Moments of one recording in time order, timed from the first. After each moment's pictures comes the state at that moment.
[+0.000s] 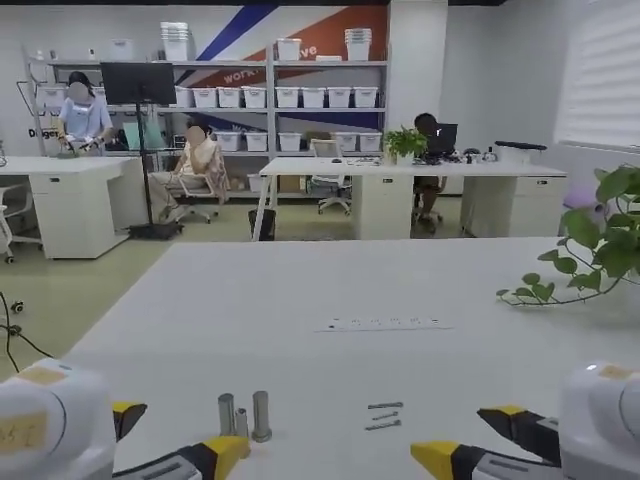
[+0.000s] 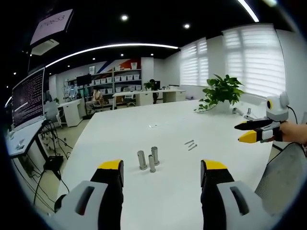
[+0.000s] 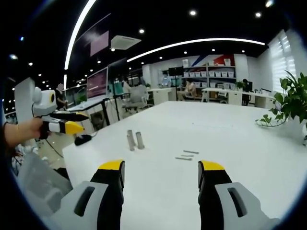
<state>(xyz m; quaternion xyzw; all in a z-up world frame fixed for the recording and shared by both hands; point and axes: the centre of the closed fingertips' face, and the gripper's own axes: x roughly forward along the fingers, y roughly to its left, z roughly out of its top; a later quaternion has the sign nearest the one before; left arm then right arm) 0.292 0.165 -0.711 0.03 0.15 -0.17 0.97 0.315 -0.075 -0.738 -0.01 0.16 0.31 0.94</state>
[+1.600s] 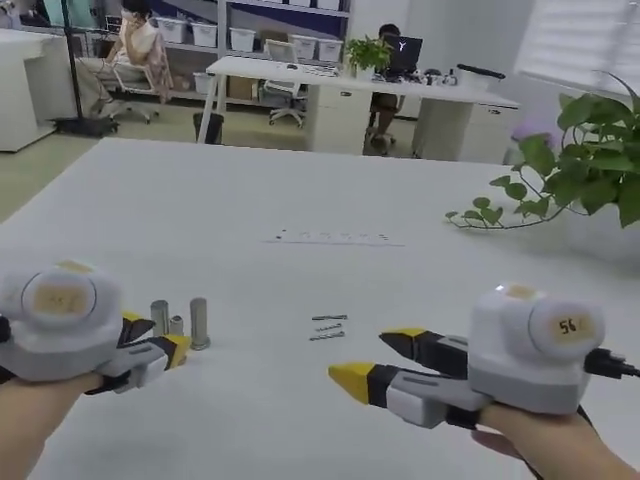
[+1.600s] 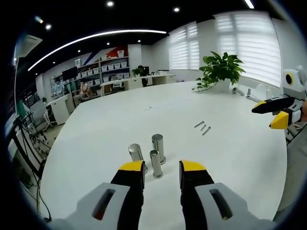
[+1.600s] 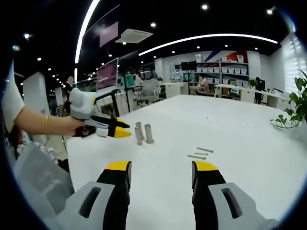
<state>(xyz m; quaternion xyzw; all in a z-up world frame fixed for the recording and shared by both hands) 0.393 0.146 -0.802 0.07 0.21 -0.22 0.95 0.329 -0.043 -0.764 -0.03 0.18 0.36 0.91</state>
